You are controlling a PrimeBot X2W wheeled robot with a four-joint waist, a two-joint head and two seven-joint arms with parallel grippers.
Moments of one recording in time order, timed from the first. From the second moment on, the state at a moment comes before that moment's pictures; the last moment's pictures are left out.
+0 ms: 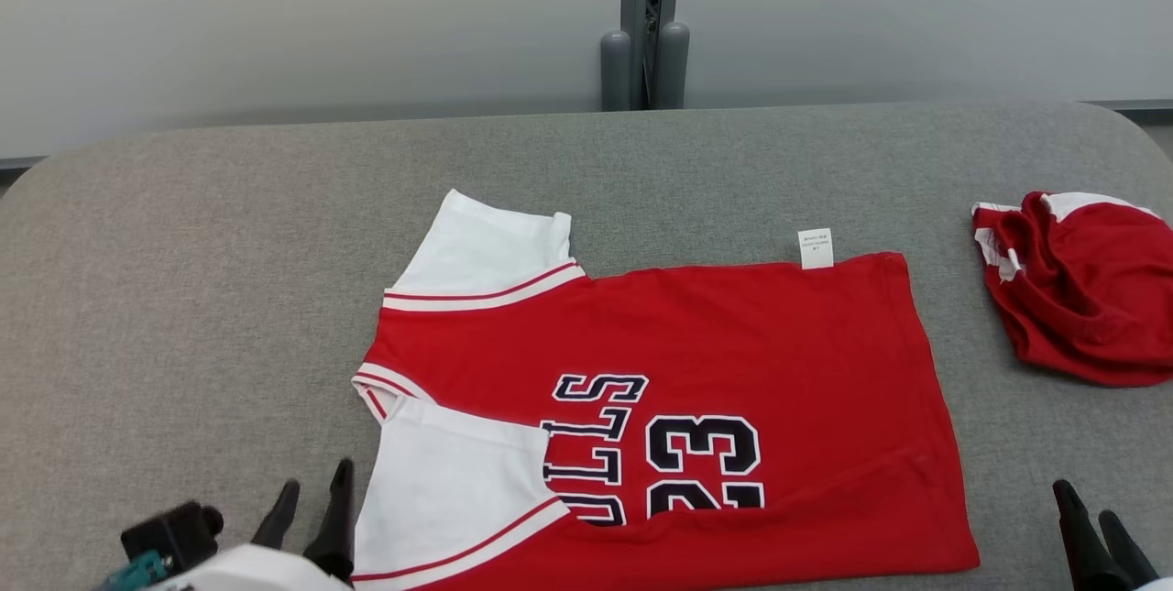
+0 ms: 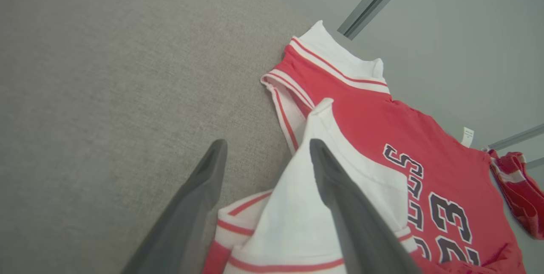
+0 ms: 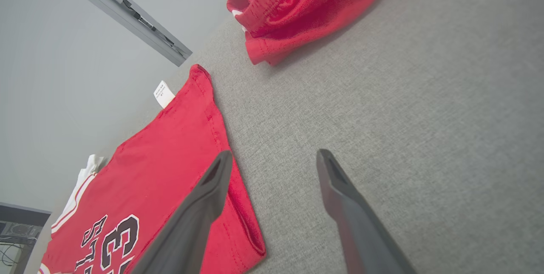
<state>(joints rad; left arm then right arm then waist) 0.07 0.31 -0.36 0.17 -0.99 0.19 -0.13 0.13 -0.06 -0.25 0.22 0.76 0.13 0.13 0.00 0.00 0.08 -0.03</state>
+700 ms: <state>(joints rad) -0.67 0.35 -0.53 0.44 -0.79 0.11 0.19 -0.14 -0.07 -0.10 0.00 0.55 0.13 0.33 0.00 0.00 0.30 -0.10</state>
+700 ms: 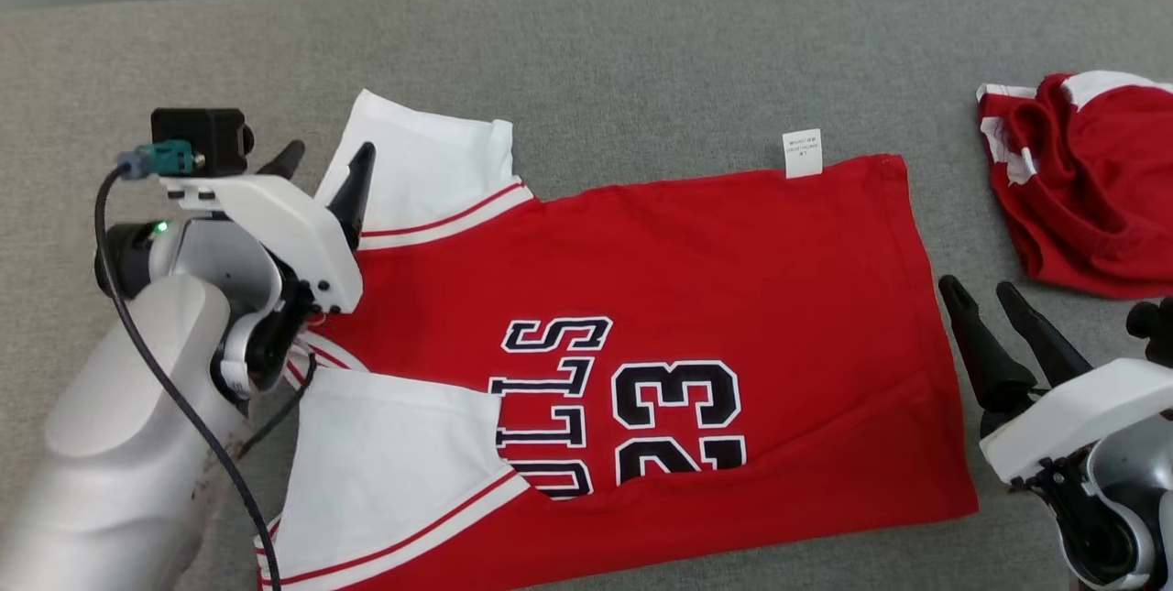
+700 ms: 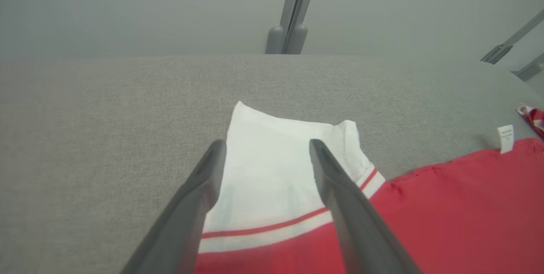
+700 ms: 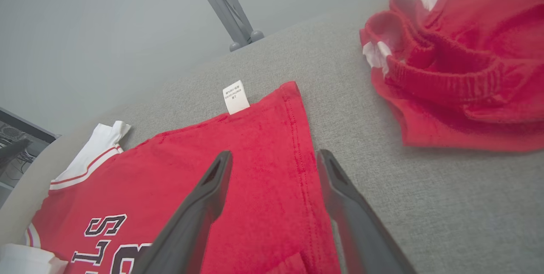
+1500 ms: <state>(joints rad) -1.02 0.31 -0.59 0.87 -0.70 0.07 0.20 -0.22 -0.09 -0.03 -0.10 0.58 0.13 0.30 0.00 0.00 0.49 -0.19</state>
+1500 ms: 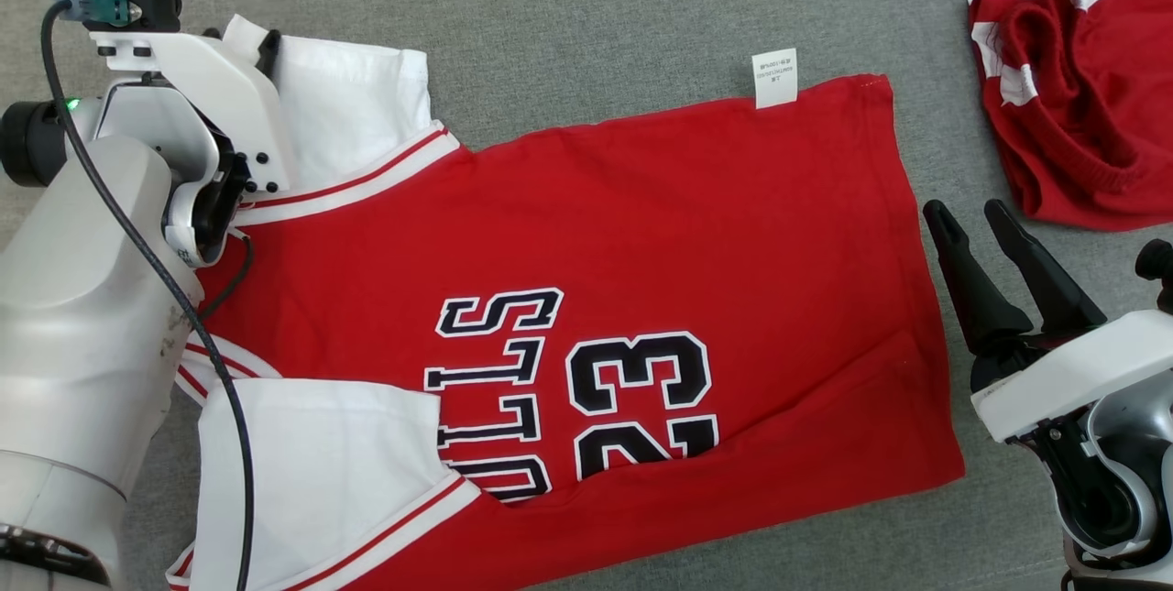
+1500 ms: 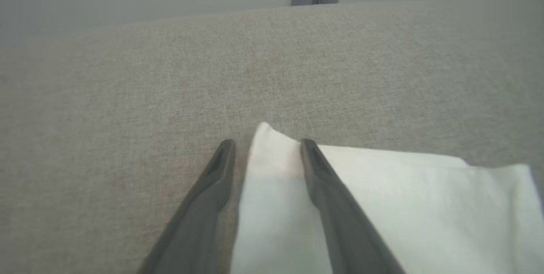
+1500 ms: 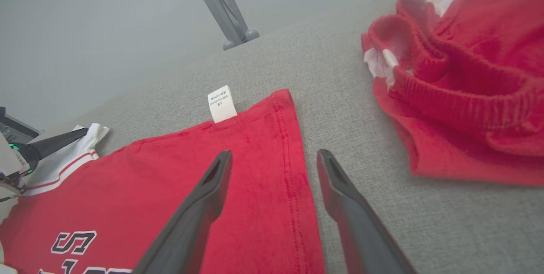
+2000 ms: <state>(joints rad) -1.02 0.25 -0.60 0.91 -0.72 0.00 0.09 -0.37 -0.17 -0.02 -0.02 0.54 0.13 0.37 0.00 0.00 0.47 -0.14</state>
